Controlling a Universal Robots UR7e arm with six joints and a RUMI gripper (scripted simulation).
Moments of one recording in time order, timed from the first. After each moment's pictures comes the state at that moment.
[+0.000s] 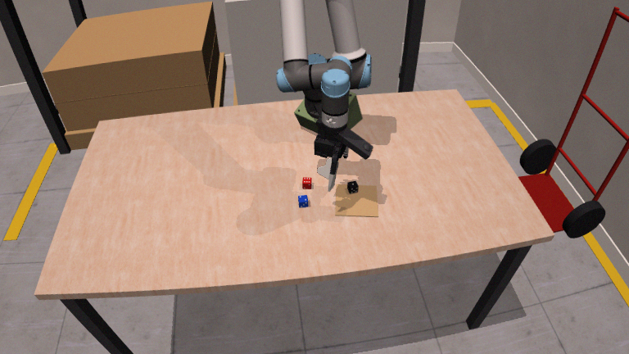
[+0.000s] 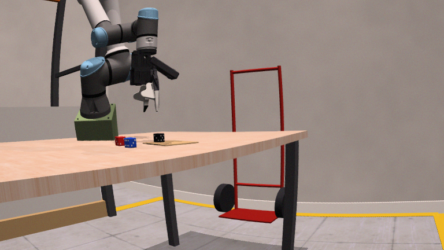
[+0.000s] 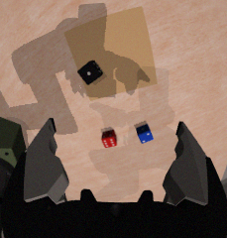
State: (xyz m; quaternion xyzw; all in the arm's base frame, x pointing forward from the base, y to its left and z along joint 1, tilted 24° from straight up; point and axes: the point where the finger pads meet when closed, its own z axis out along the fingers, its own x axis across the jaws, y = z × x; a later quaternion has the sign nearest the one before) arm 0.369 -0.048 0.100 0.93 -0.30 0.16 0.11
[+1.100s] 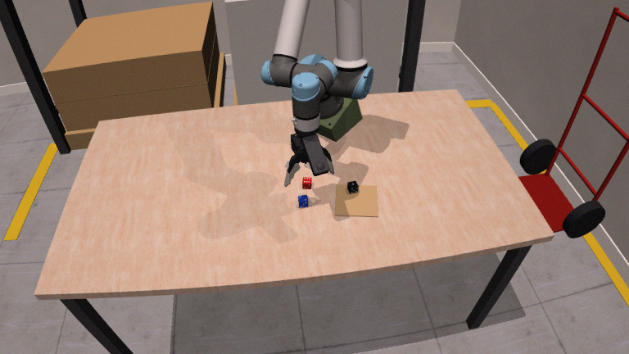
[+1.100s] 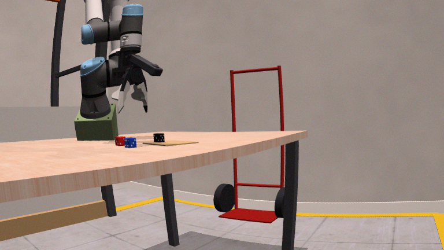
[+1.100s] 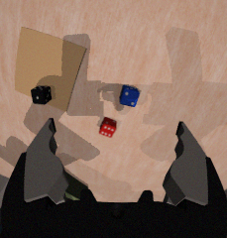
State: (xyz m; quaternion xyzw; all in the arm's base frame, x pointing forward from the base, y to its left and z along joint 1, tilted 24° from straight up) arm 0.367 -0.137 0.128 0.73 -0.66 0.20 0.03
